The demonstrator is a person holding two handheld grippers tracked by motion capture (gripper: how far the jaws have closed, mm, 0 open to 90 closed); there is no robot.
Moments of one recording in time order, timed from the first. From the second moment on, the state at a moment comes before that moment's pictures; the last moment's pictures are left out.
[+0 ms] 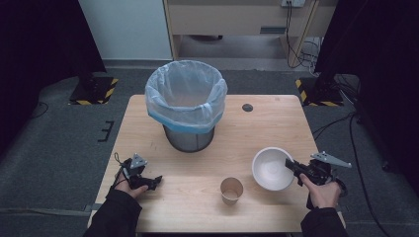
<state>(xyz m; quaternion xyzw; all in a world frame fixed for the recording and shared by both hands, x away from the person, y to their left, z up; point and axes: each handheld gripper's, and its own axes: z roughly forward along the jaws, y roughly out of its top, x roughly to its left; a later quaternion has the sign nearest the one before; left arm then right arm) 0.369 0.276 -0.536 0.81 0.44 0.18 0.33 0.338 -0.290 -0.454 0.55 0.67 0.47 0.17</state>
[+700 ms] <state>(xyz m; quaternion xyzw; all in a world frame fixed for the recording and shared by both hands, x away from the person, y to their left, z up) 0.369 0.276 -0.536 0.81 0.44 0.18 0.33 0.335 -0.288 -0.424 0.52 0.59 0.58 0.21</state>
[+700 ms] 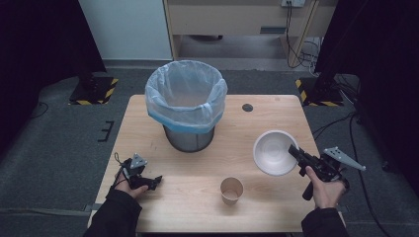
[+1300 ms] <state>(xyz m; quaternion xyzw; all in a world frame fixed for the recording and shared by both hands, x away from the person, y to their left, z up) 0.369 0.276 -0.536 0.82 0.44 0.18 0.33 0.349 -0.273 -0.366 0.48 0.54 0.65 0.24</state>
